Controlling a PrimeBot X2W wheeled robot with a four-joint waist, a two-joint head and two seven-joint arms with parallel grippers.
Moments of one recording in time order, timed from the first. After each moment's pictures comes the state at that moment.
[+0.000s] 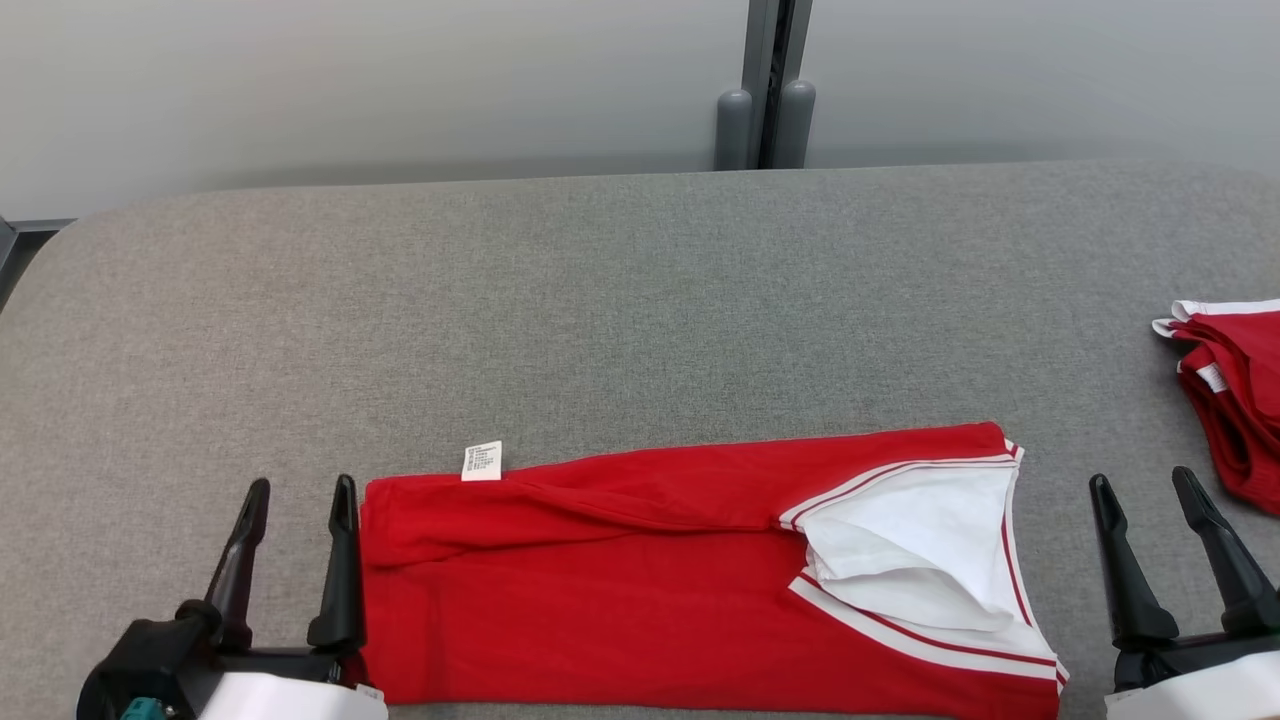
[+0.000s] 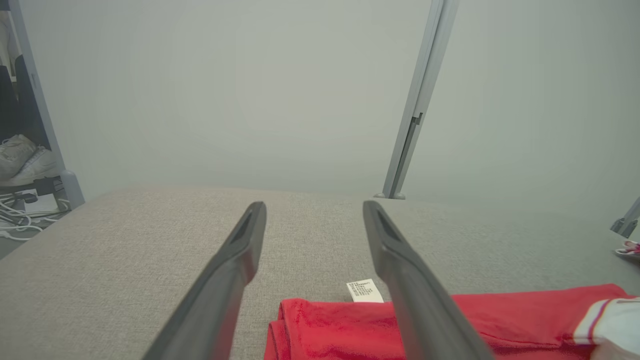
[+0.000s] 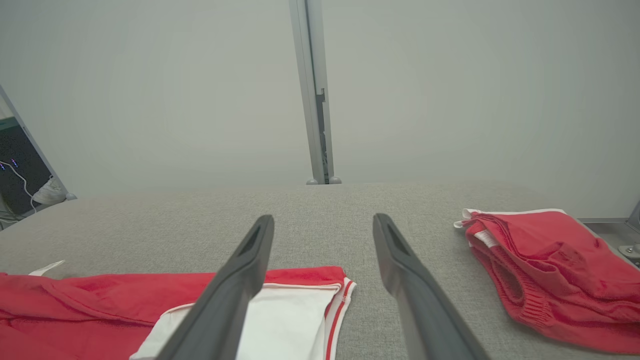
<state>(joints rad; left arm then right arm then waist) 0.06 0.21 -0.15 -0.03 -0.41 0.10 -0.26 0.11 -0.17 -0.04 -0.09 0.31 0.13 -0.13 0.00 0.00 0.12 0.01</state>
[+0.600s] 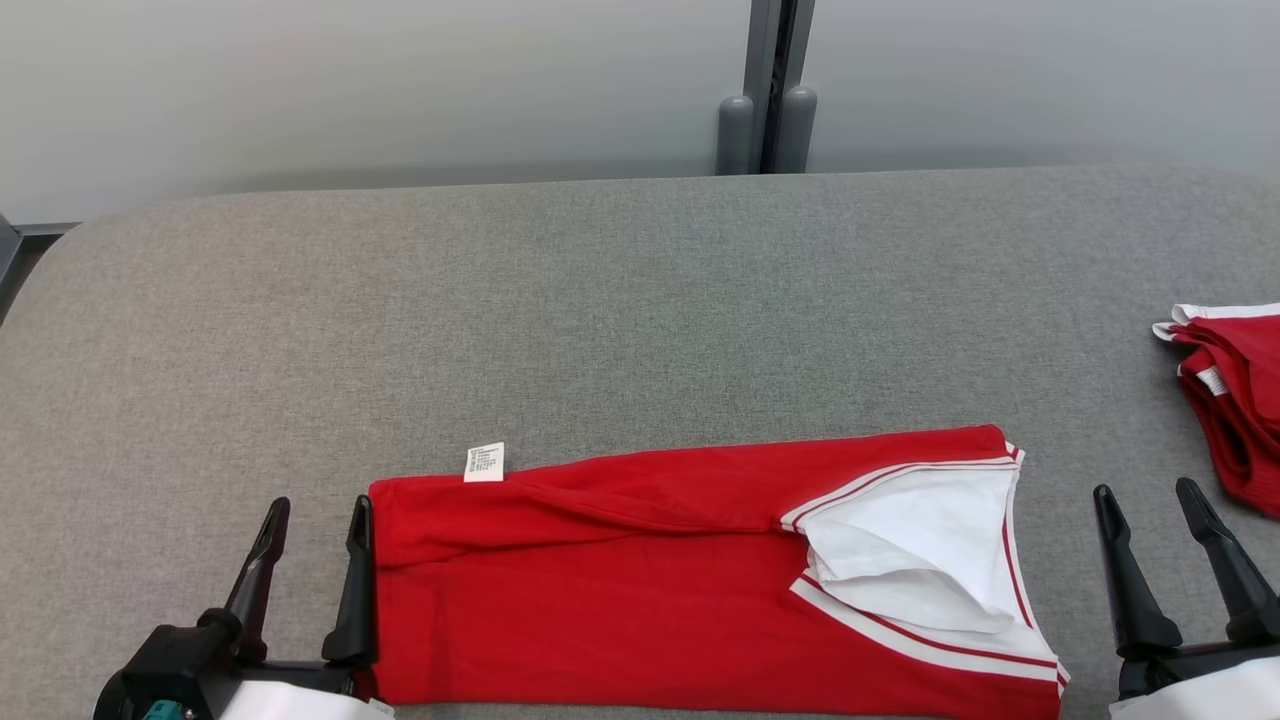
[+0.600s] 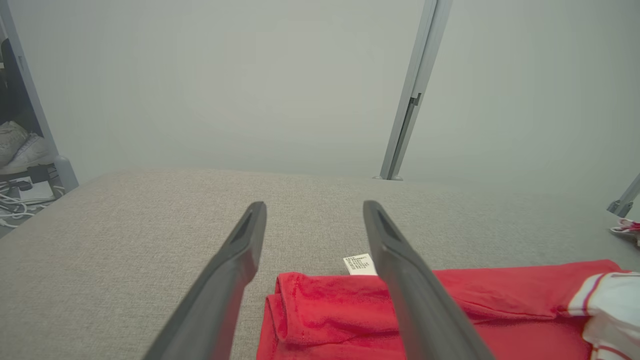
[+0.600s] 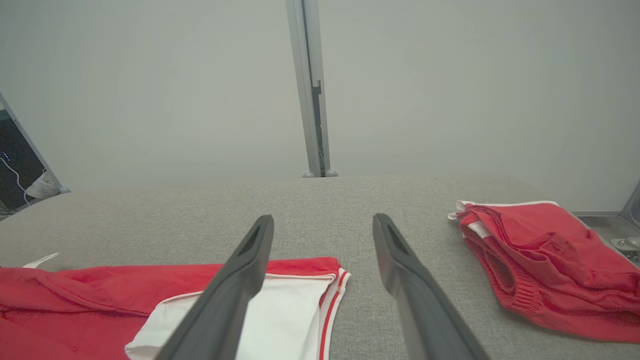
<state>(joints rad) 0.08 0.21 -0.18 0.01 -0.41 0.10 -0.25 0.13 -0.16 -0.05 -0.09 0.30 0.13 -0.11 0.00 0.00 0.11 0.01</state>
